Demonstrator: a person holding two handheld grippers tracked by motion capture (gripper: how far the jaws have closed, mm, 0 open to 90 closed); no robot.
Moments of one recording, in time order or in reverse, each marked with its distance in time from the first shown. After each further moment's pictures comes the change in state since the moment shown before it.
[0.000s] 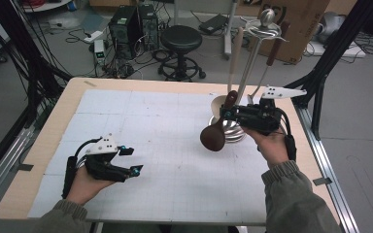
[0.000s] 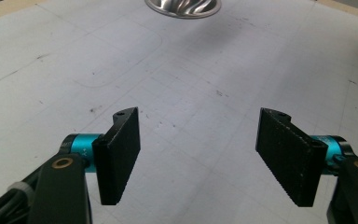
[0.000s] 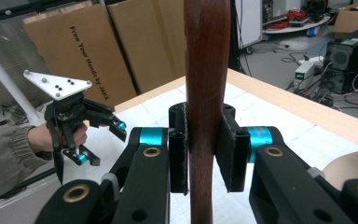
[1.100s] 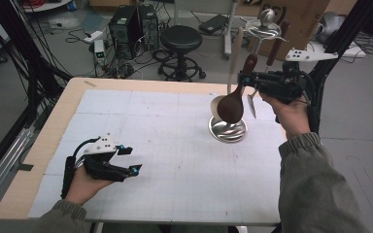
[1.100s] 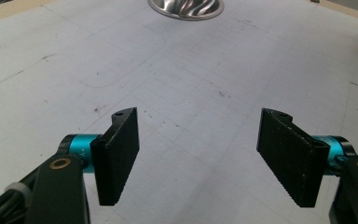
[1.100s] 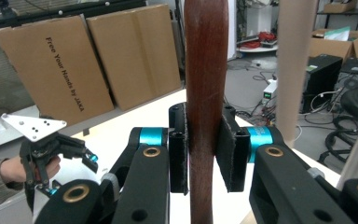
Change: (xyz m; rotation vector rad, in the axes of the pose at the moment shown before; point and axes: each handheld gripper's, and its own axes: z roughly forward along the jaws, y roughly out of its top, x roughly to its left) left arm 0.001 -0.001 -0.003 -0.009 0.010 -0.010; right arm -0.020 0.074 -0.031 -0.040 -0.091 -0.054
